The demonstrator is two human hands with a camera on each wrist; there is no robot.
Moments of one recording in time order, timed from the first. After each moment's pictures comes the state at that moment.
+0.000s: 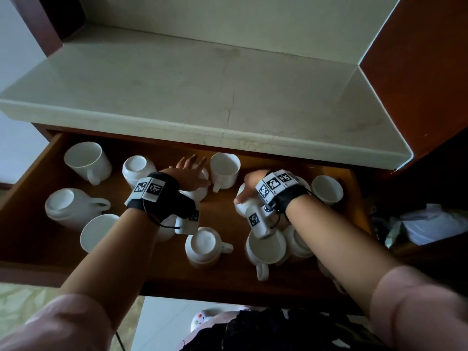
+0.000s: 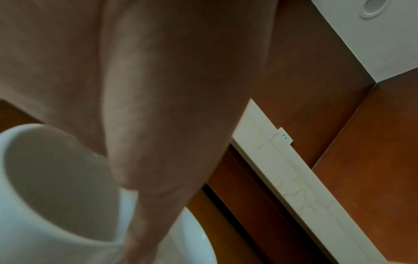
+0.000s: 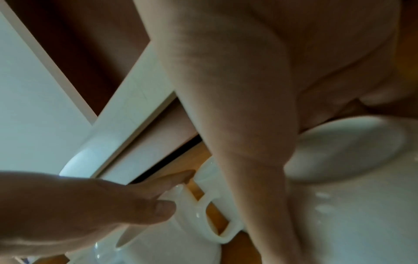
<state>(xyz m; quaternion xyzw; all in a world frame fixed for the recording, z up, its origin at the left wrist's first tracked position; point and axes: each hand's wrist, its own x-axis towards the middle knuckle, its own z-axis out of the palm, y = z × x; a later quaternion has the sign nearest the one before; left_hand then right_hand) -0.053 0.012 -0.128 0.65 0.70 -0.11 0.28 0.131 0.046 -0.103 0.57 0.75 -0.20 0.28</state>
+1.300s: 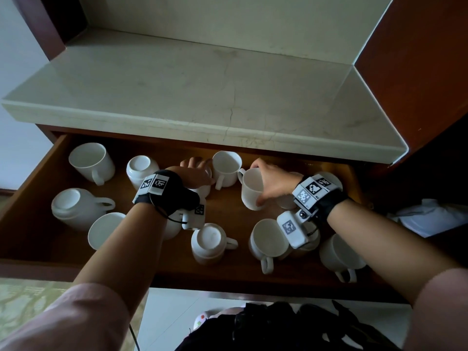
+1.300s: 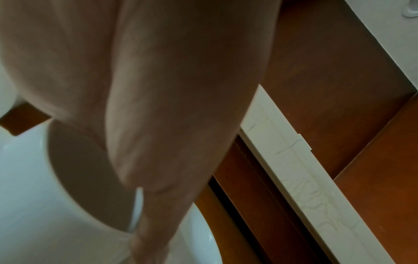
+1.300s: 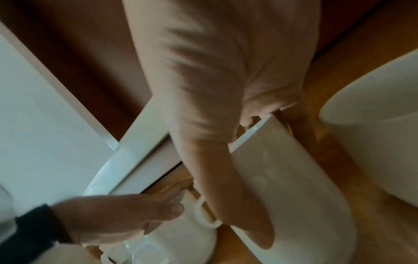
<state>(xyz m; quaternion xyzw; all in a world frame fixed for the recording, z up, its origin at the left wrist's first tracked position) -0.043 0.000 -0.115 0.61 0.73 -0.06 0.31 0.176 0.032 -0.096 0.52 0.81 -0.26 0.10</state>
